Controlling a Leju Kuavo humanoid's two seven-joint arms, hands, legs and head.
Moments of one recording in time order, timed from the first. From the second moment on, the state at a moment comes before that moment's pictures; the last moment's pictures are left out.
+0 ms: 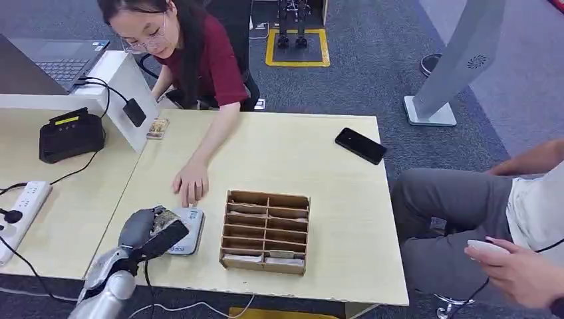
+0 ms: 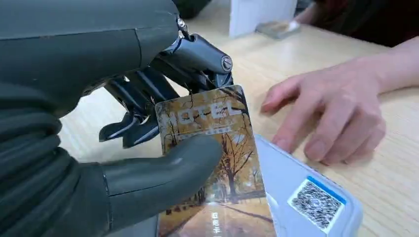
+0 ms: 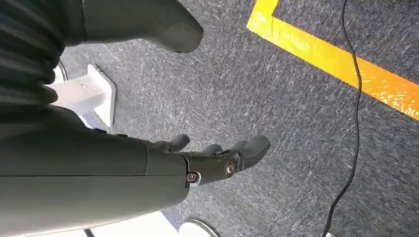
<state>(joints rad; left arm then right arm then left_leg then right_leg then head) -0.12 0.18 -0.07 -1.16 -0.96 0.22 -0.12 -0.04 0.11 -0.66 -0.19 1.47 -0.23 0.00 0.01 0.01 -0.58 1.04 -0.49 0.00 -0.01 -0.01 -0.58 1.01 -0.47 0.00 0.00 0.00</state>
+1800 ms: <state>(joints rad) -0.38 0.04 0.27 -1.26 -0.02 0.20 -0.50 -0.06 0.12 -0.67 -0.19 1.55 -0.25 0.00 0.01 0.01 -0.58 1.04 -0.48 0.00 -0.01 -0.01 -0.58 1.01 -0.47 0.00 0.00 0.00</state>
